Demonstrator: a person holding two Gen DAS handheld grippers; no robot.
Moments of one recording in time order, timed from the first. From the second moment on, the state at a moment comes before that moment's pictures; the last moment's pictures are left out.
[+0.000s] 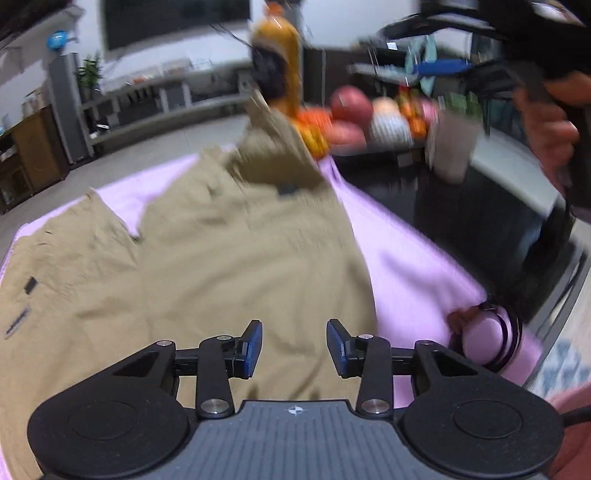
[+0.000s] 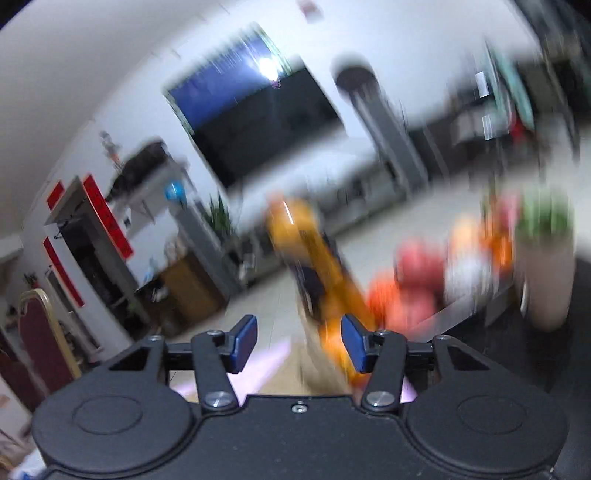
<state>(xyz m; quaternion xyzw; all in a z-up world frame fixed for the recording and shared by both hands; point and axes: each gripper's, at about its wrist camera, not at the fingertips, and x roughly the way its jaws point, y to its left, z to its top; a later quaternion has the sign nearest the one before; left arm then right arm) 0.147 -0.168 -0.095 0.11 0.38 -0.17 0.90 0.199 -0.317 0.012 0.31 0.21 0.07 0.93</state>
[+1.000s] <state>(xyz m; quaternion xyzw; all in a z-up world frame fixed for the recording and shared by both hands) 0.157 -0.180 -0.068 0.17 0.36 -0.15 0.90 0.321 -0.294 -0.079 0.25 0.38 0.07 0.89</state>
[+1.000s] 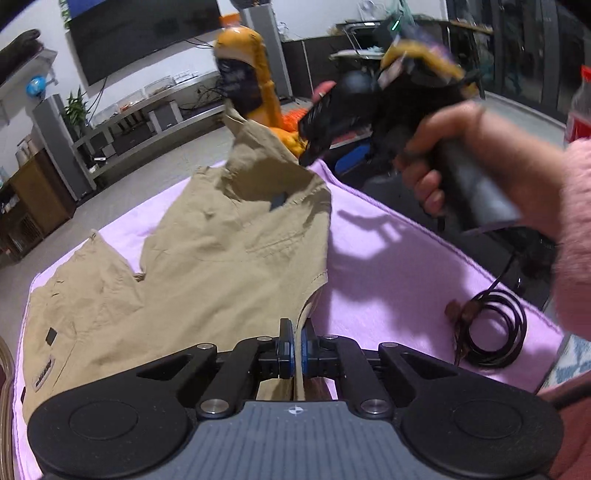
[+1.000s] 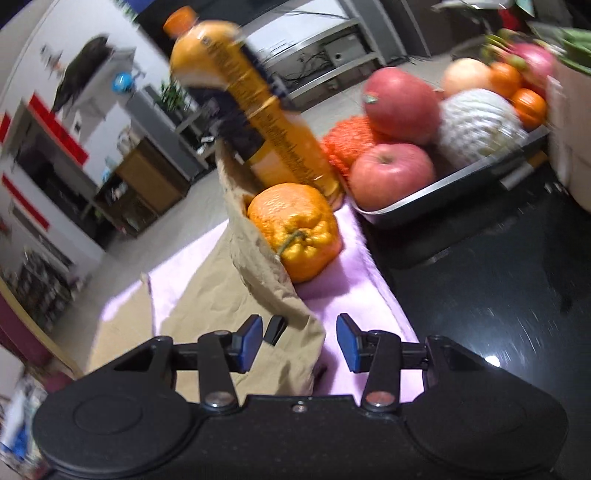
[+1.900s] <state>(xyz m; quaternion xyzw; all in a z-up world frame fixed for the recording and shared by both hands) 0.152 0.013 -0.017 -0.11 0.35 -0.19 0.91 0.375 -0.066 0.055 -0.01 0.28 -0.01 0.96</state>
